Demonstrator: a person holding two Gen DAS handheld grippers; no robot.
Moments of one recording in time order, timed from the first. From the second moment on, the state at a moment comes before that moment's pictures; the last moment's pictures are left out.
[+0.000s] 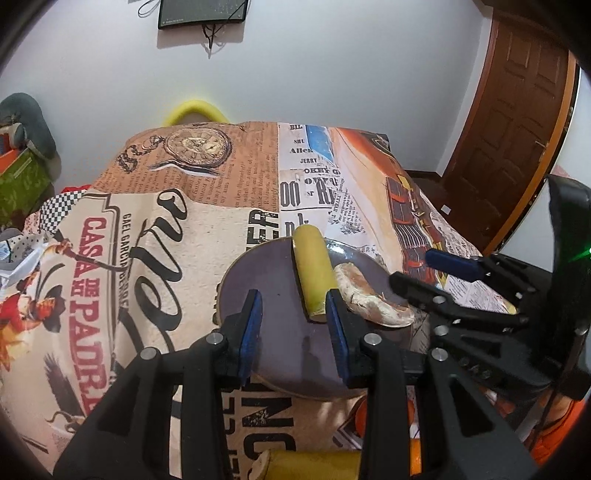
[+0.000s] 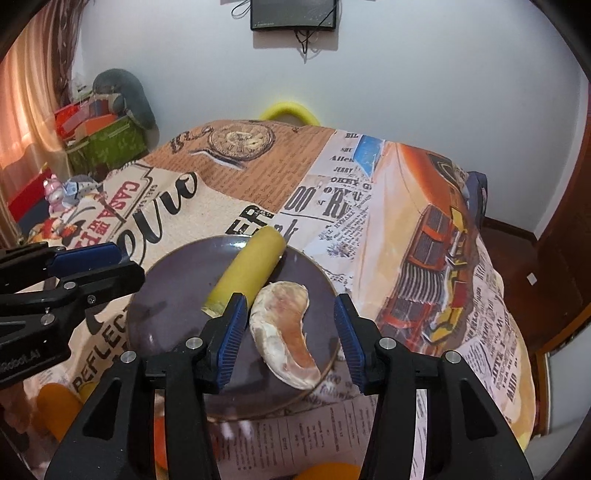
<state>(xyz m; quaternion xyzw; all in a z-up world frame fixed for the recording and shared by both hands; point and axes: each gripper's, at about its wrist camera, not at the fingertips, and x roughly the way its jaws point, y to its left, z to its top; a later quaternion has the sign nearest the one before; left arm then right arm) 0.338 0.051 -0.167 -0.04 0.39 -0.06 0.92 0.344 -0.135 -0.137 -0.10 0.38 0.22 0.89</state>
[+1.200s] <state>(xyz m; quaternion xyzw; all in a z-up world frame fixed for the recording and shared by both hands) 0.198 0.071 -0.188 -0.05 0.44 -0.01 0.90 0.233 -0.207 -0.128 -0.08 0.39 0.18 0.90</state>
